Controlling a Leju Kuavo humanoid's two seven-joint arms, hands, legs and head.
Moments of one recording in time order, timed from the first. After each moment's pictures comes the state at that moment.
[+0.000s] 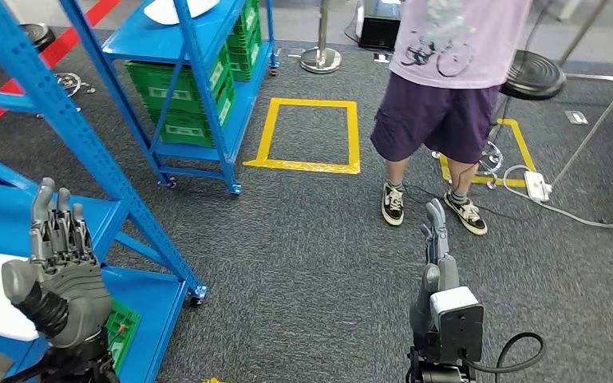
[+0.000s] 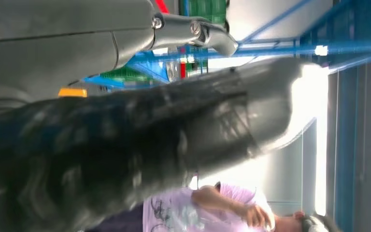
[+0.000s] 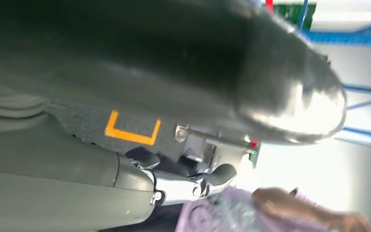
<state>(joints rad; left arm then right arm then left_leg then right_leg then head) -0.03 0.23 -0.59 -1.99 -0.08 0.59 -0.46 0.01 -0.12 0.54 -1.97 0.18 -0.70 -0.33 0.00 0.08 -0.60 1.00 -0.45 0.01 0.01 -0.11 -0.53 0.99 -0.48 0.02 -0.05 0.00</state>
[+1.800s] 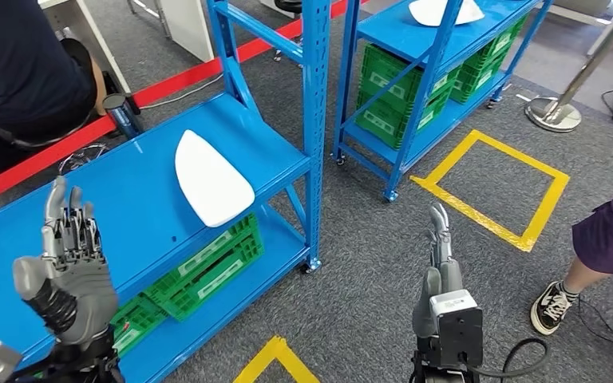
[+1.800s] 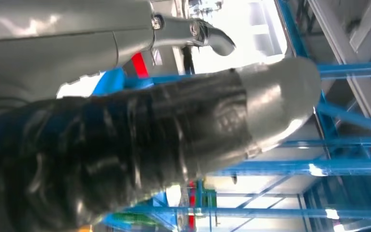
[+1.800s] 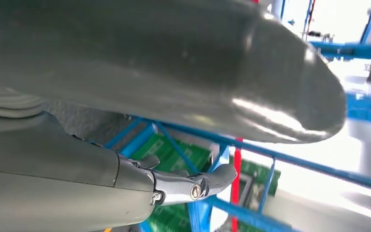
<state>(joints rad) -0.02 0.23 -0.58 -1.99 -0.07 0.59 -0.46 0.01 -0.13 0.55 -1.96 0.21 -0.70 -0.30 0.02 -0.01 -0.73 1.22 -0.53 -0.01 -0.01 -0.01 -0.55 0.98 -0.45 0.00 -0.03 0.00</state>
